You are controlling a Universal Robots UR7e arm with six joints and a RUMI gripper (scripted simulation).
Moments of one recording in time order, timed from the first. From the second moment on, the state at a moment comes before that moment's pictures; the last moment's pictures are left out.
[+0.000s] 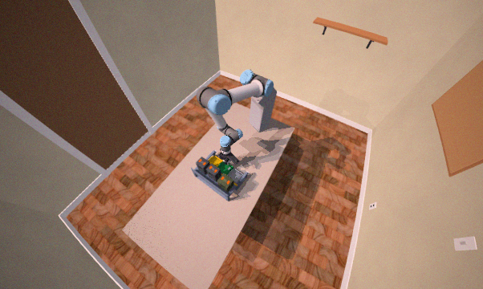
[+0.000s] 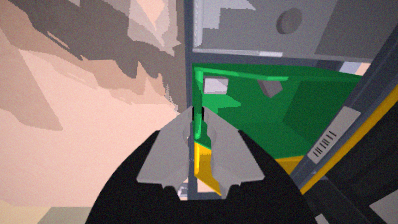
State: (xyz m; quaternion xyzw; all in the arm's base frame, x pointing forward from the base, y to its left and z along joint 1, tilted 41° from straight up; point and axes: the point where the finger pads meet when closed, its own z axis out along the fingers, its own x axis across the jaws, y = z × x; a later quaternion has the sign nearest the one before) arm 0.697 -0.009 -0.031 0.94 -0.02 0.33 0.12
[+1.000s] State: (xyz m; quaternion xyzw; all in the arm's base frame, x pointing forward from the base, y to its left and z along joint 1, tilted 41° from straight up) arm 0.682 -0.009 -0.042 0.94 -0.02 0.32 0.12
